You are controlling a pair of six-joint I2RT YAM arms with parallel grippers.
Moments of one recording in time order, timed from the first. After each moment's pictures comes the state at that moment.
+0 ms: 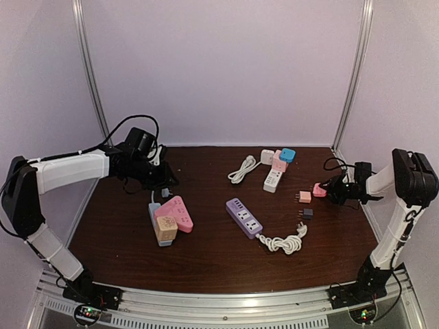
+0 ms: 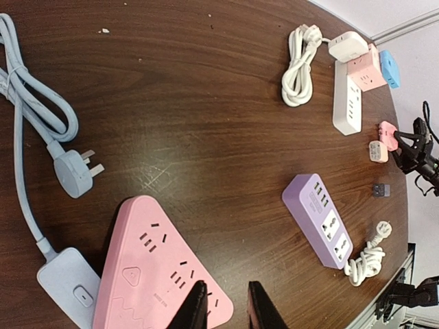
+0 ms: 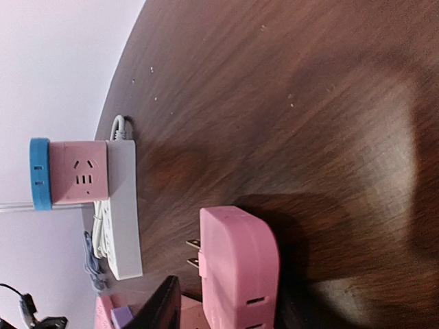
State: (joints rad) left arm -0.52 1.57 1.14 -0.42 0.25 -0.57; right arm -0.22 1.86 0.80 0.30 -0.65 0.73
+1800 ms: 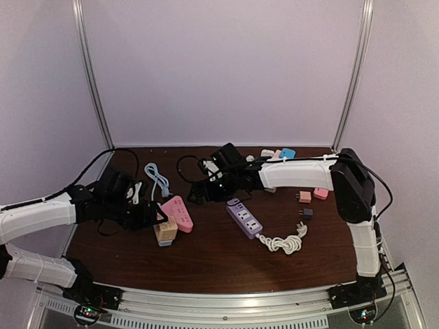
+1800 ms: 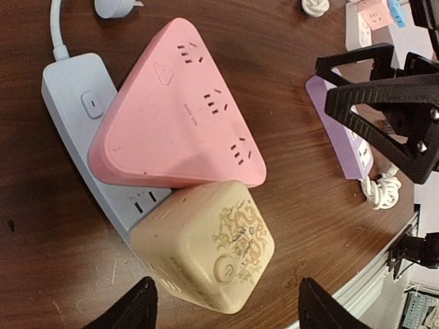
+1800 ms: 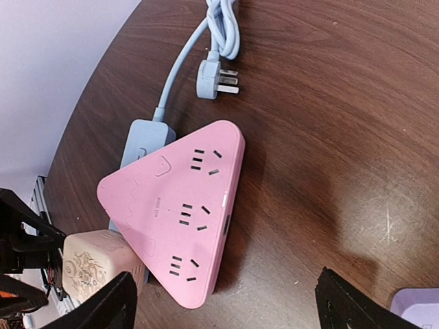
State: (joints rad) left arm -0.62 1.09 0.65 -0.41 0.23 -0.72; right arm 0.89 2.15 1.68 -0.29 -0.26 0.51
